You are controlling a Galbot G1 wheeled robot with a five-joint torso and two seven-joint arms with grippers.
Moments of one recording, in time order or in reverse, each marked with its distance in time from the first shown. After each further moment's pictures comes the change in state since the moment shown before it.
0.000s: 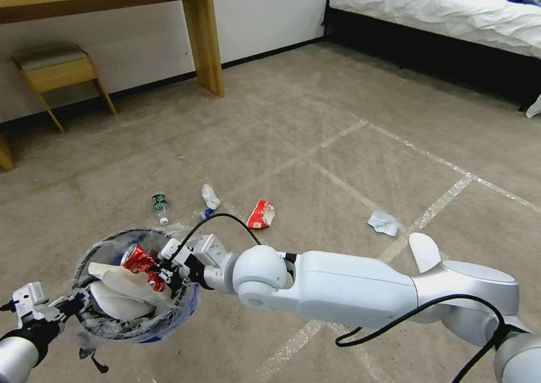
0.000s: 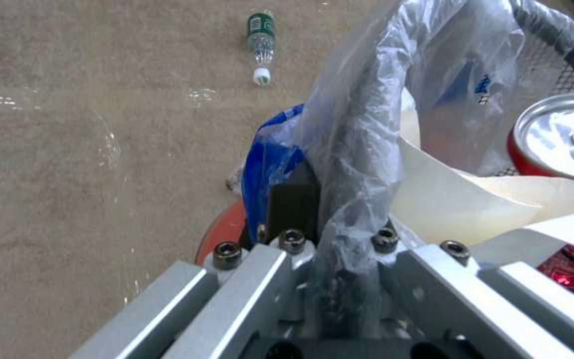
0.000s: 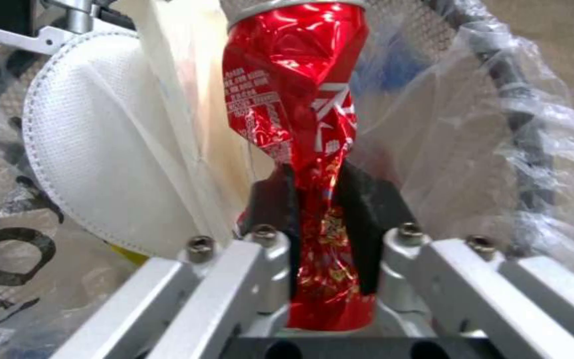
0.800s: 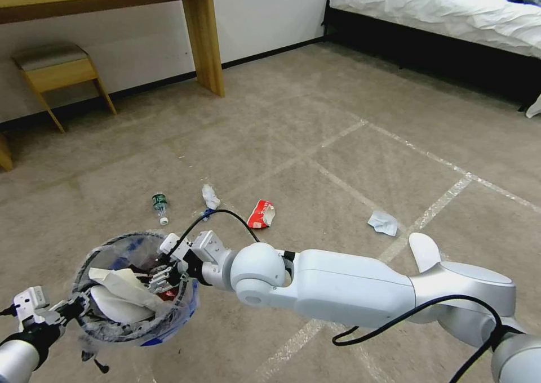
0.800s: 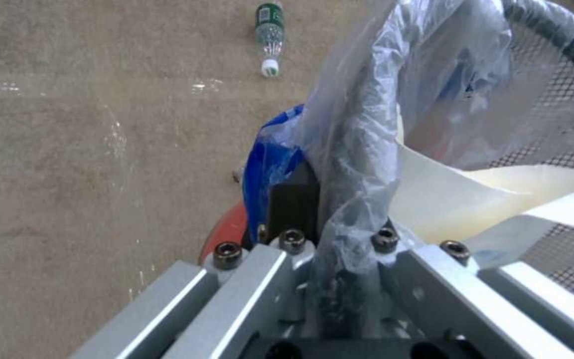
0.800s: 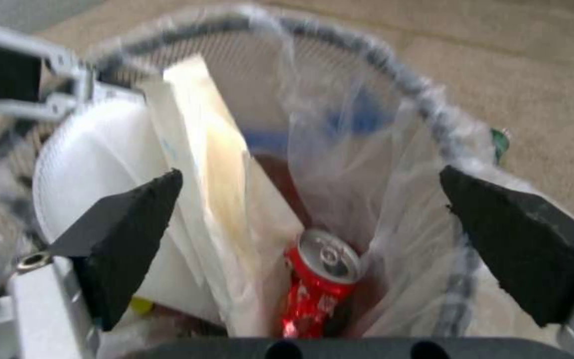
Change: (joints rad) left arm -0.007 -0.010 0.007 0.033 0.017 0.000 0.015; right arm -0.005 0.020 0.038 -0.005 -0.008 0.009 0.004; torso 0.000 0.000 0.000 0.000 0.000
